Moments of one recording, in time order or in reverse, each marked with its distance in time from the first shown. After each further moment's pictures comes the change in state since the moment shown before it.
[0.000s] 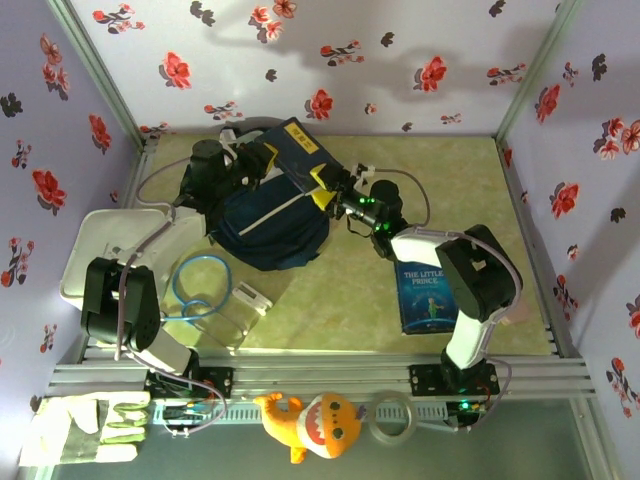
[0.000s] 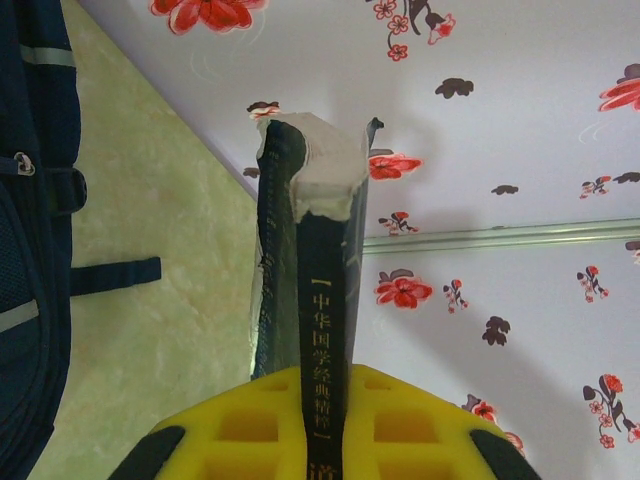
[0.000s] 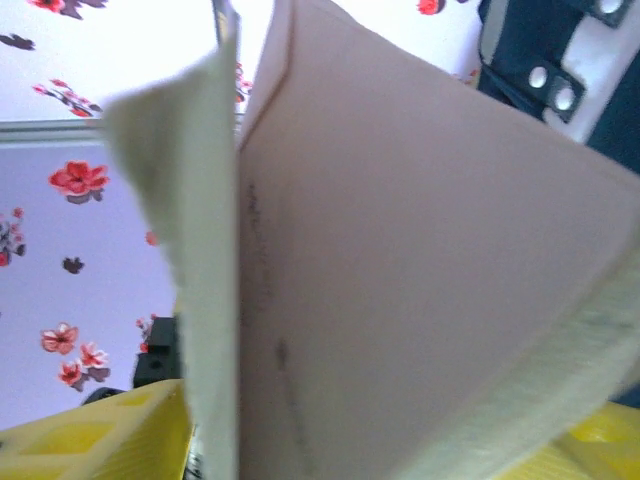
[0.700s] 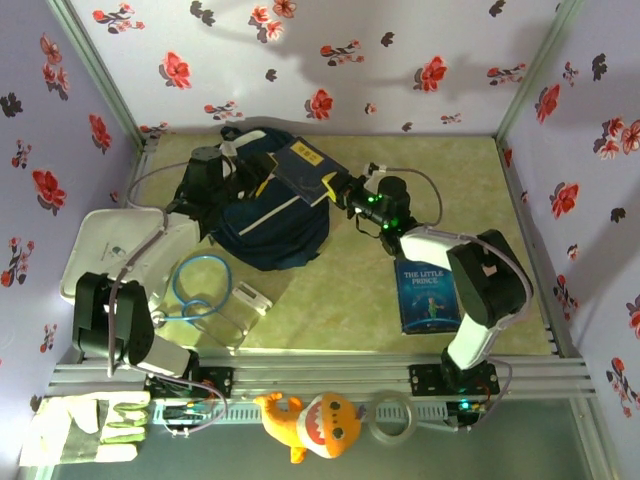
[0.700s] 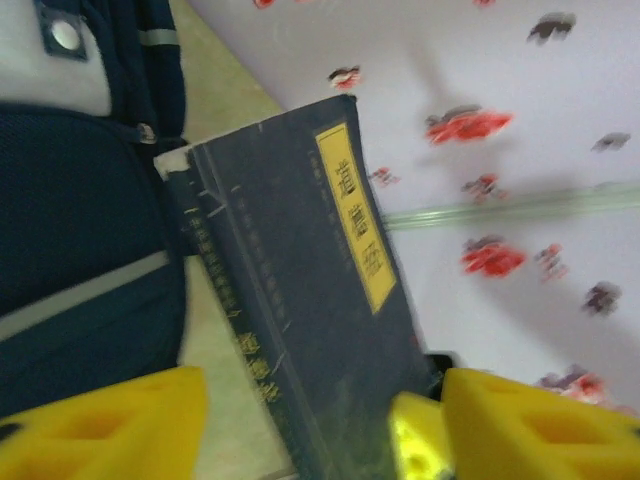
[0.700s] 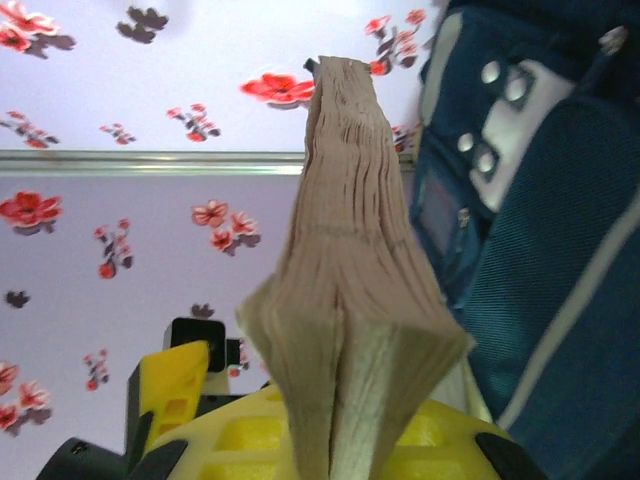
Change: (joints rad) left arm -0.001 -0.091 -0.033 -0.275 -0.016 0.242; right arm -0.056 -0.082 -0.031 -0.183 0.038 -0.124
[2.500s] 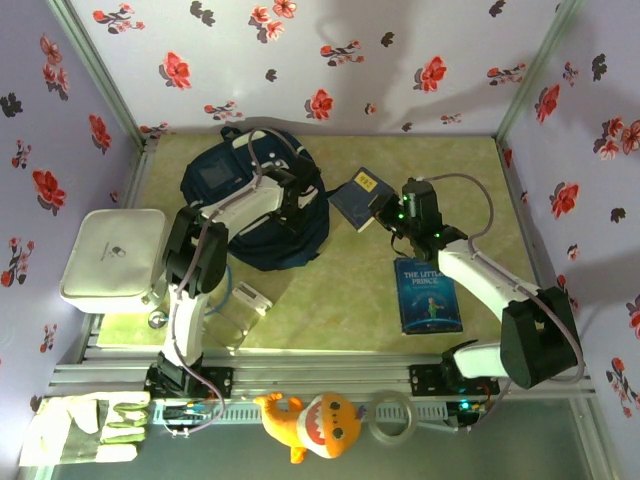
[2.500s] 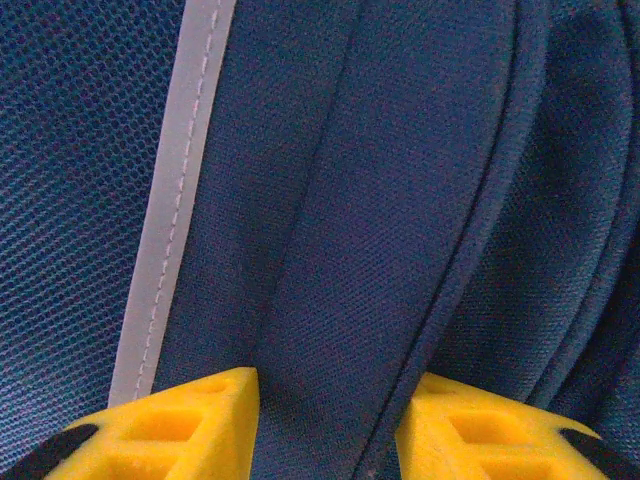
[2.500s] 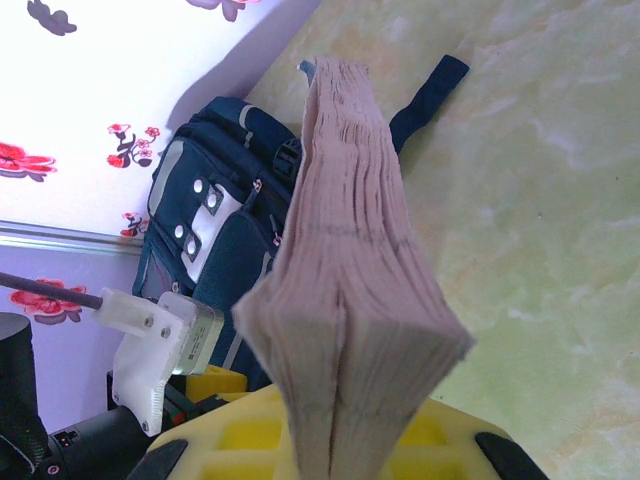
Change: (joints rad) left arm -0.296 0.646 0.648 -0.932 -0.612 1.096; right arm -0.087 -0.377 -0.063 -0.779 0.299 -0.463
